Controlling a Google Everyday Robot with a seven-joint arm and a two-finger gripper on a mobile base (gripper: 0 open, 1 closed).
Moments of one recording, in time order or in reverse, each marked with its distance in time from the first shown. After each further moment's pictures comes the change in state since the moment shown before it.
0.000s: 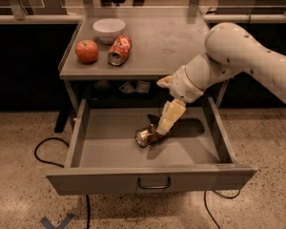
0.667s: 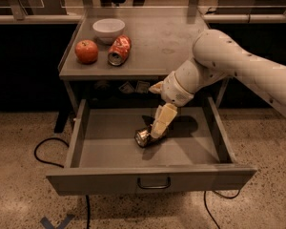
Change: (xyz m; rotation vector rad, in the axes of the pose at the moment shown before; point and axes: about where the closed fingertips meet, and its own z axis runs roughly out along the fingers) arm -0.007 0.002 0.034 -0.070 -0.005 -0.011
